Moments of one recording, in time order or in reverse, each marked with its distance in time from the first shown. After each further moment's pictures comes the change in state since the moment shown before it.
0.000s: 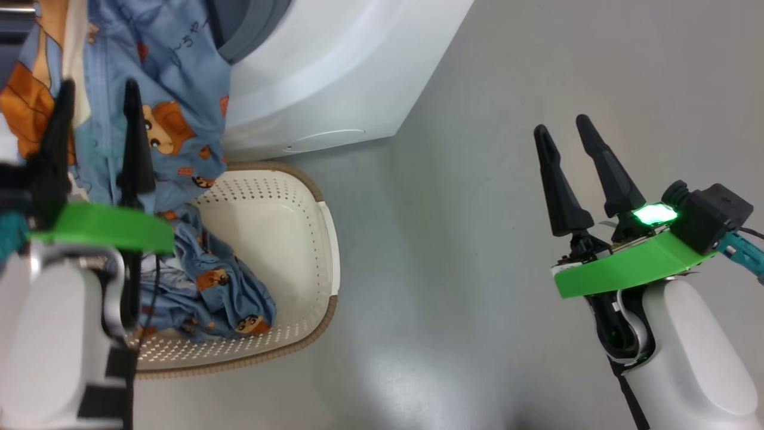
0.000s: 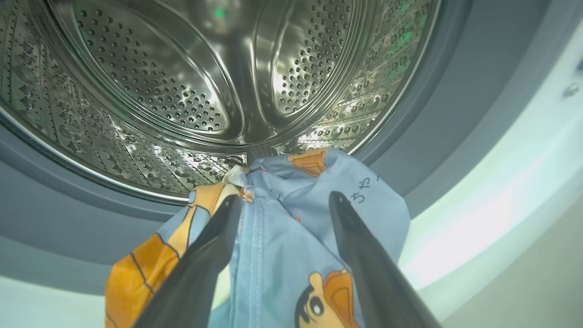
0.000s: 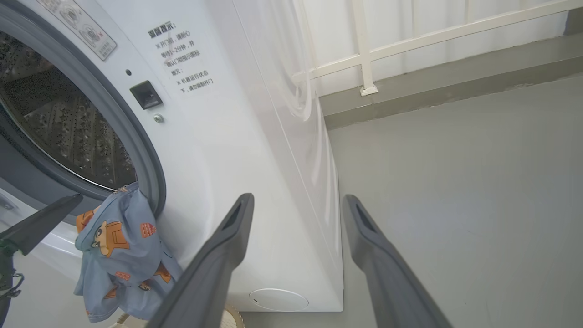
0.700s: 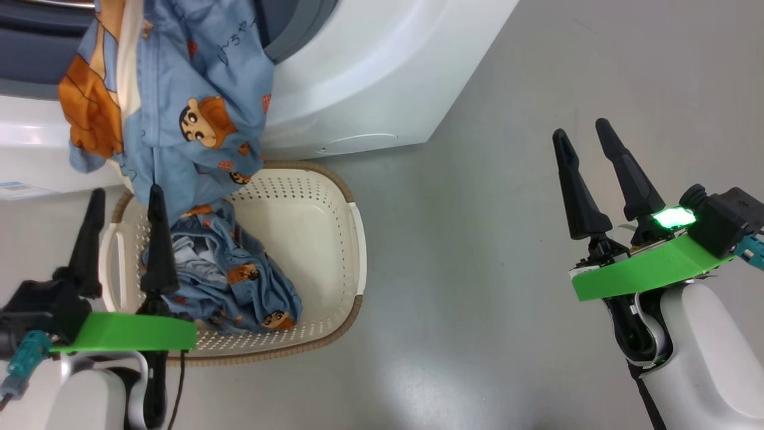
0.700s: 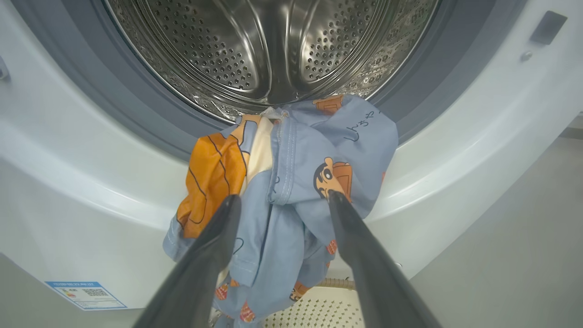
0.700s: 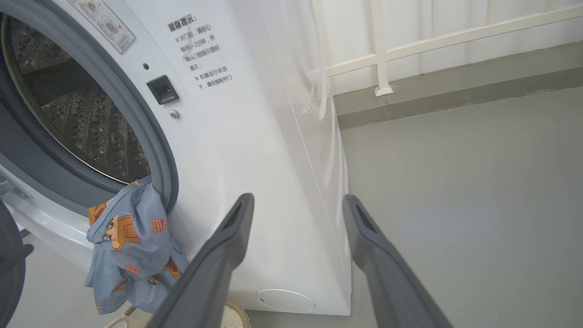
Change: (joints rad) left arm 0.332 -0.035 0.025 -0.252 -0.061 0.031 0.007; right arm 0.018 -0.047 -0.016 -0.008 0.000 0.000 0.000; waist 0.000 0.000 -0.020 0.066
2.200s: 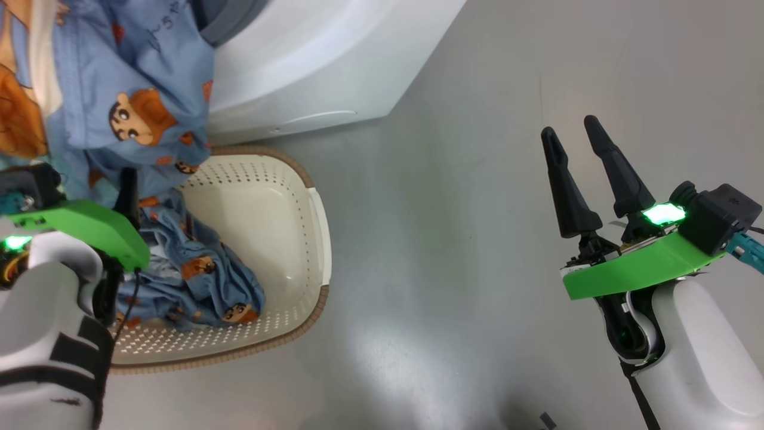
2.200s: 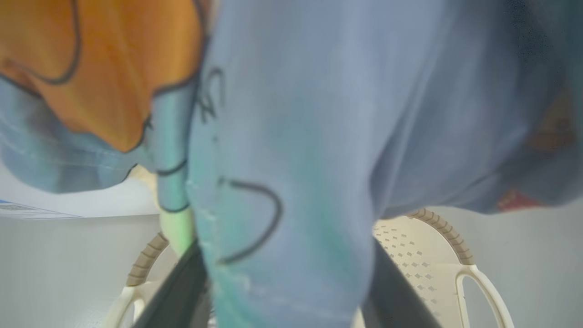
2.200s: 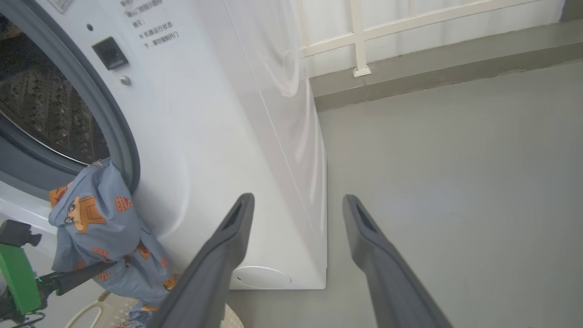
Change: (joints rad) left arm -0.572 0.089 -0.126 0.976 -0.133 -0.150 0.060; right arm -0.012 0.009 0.023 -0.001 0.000 0.000 0.000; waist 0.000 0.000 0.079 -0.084
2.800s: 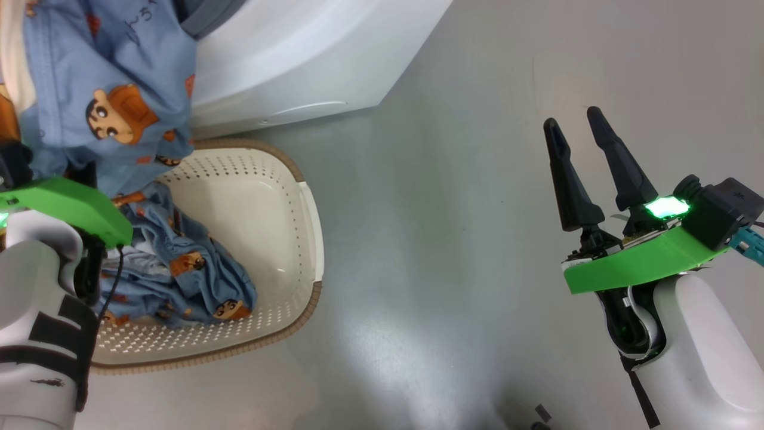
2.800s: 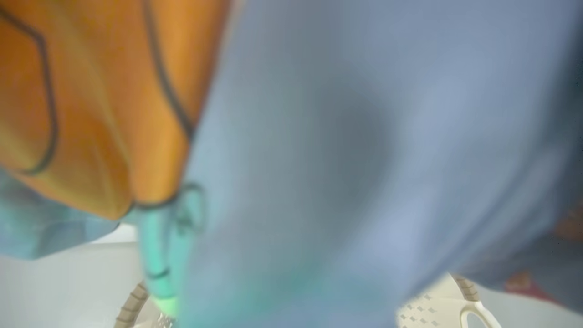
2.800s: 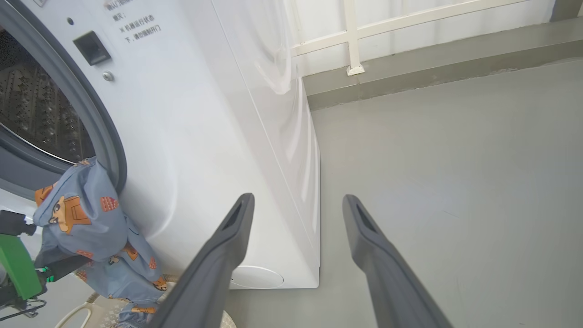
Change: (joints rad) left arm -0.082 0.031 -0.063 0.059 -0.077 -0.001 -0.060; right arm -0.013 0.006 -0.007 -0.007 -0.003 0.000 0.000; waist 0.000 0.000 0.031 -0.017
